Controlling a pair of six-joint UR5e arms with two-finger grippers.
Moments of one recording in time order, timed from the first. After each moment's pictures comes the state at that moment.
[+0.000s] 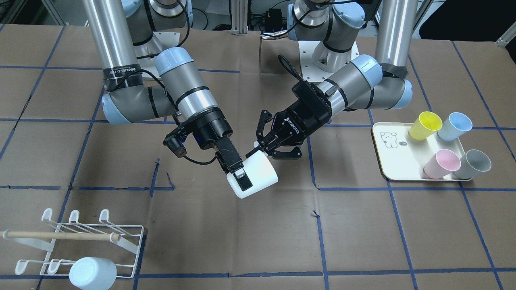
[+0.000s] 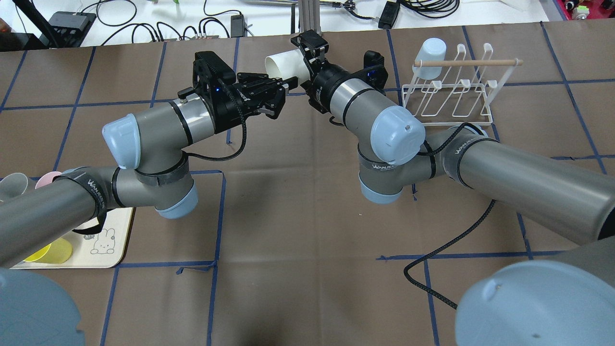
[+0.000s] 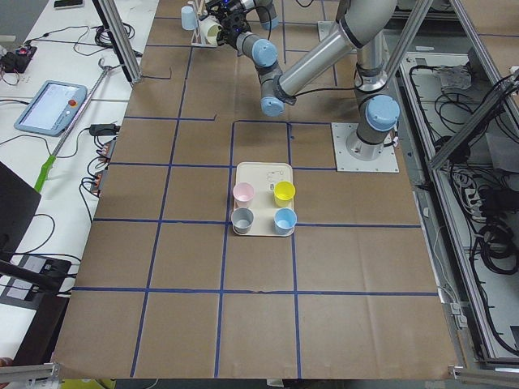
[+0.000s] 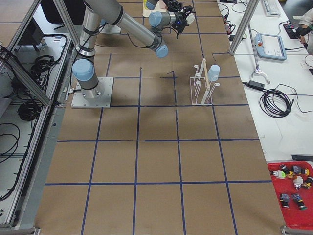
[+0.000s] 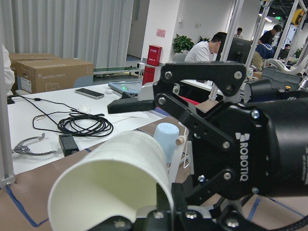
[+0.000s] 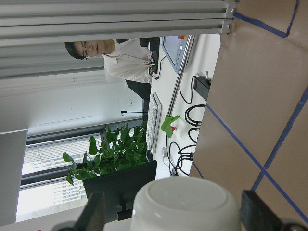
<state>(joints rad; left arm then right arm) -1.55 -1.93 -2.08 0.43 0.63 0.18 1.84 -1.09 1.89 -3.64 -1.29 1.60</state>
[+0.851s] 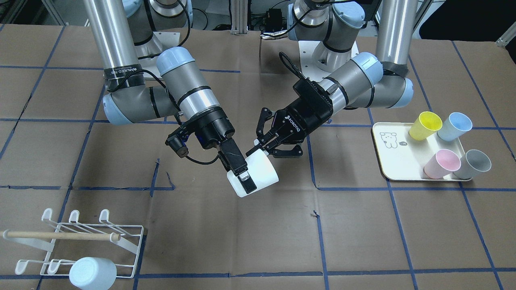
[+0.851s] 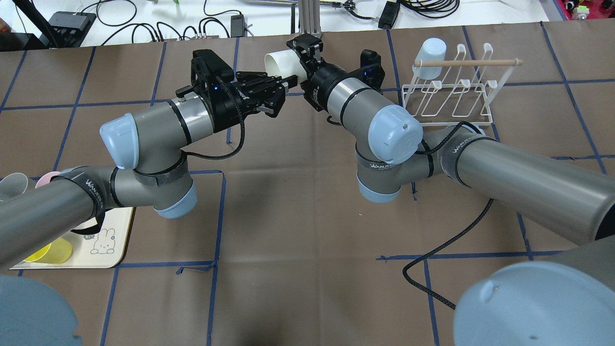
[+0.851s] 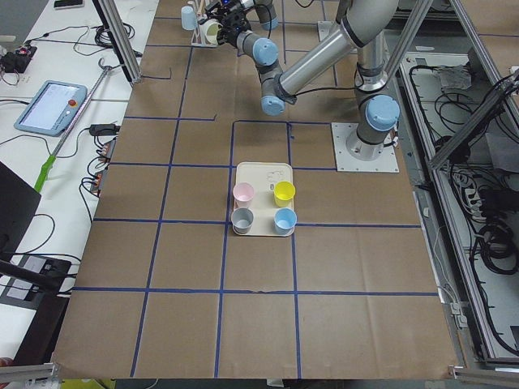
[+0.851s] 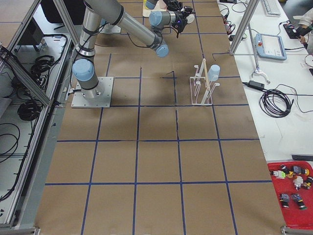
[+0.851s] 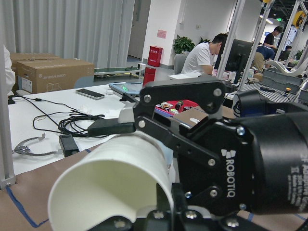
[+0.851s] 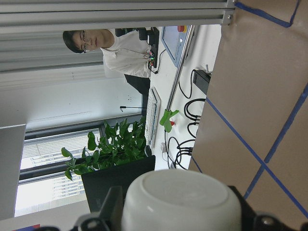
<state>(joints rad) -1.55 -1.92 -2.08 0.43 0.63 0.16 1.85 -1.09 1.89 -3.64 -1.29 1.59</state>
